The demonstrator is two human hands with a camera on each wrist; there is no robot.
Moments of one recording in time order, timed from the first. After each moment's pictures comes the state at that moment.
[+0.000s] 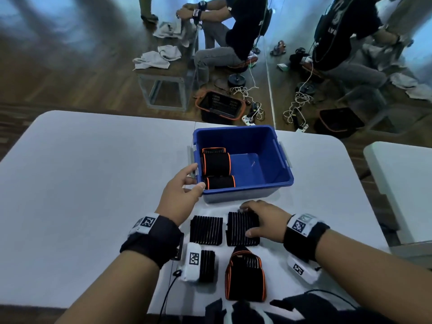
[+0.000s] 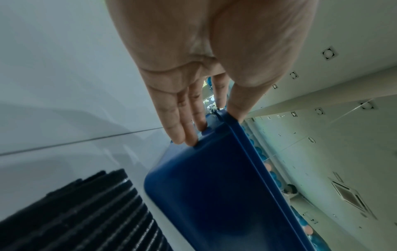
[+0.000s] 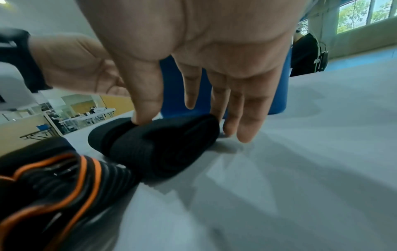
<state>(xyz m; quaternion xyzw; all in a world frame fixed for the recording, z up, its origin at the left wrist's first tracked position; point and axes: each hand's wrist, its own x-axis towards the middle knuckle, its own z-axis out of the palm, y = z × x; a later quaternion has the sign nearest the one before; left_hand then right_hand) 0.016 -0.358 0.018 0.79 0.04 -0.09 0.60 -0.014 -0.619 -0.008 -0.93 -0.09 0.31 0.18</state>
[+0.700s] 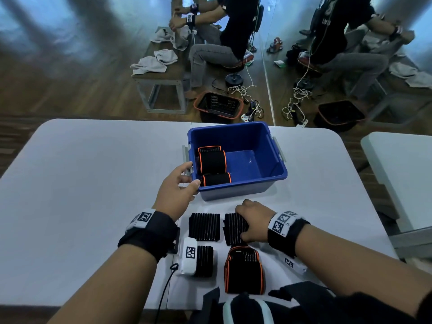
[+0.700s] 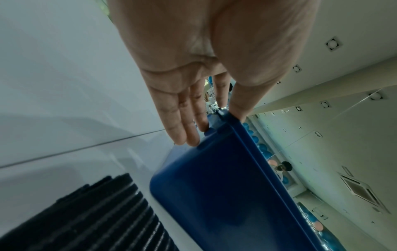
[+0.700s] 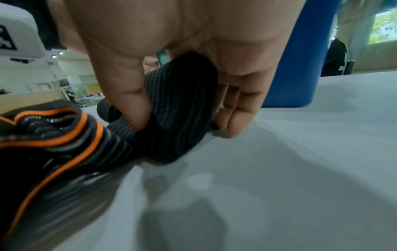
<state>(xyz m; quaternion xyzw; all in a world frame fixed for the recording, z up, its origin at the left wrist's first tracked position) 0.016 -0.362 0.024 0.80 0.05 -0.09 0.59 -0.022 -0.598 -0.019 -0.94 -0.15 0.29 0.10</state>
